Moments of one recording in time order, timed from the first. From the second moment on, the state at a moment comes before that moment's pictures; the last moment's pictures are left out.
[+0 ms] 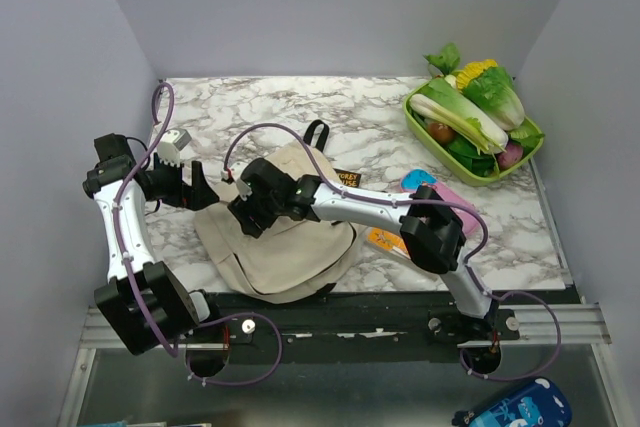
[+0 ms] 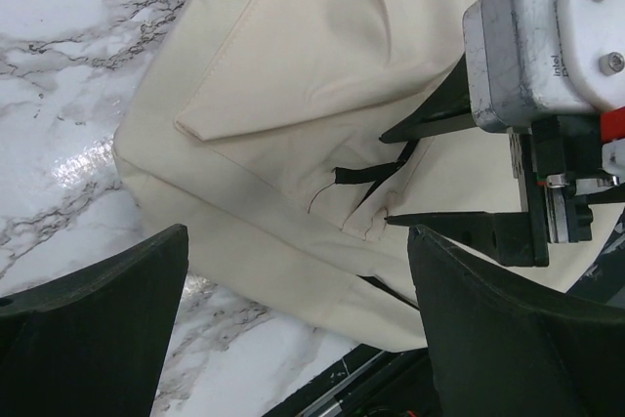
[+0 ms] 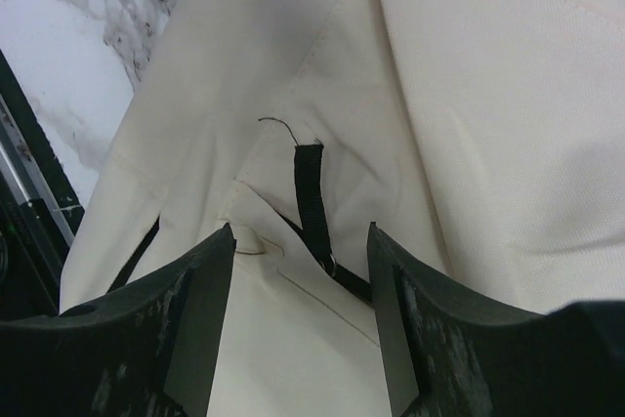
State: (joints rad) left arm 0.47 1.25 1.11 -1.05 0.84 0.62; right arm 1.12 2.16 1.77 -0.36 -0.11 0.13
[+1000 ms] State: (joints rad) left arm 0.47 1.19 1.10 -1.06 0.85 0.65; right arm 1.13 2.30 1.93 -0.43 0.04 0.10
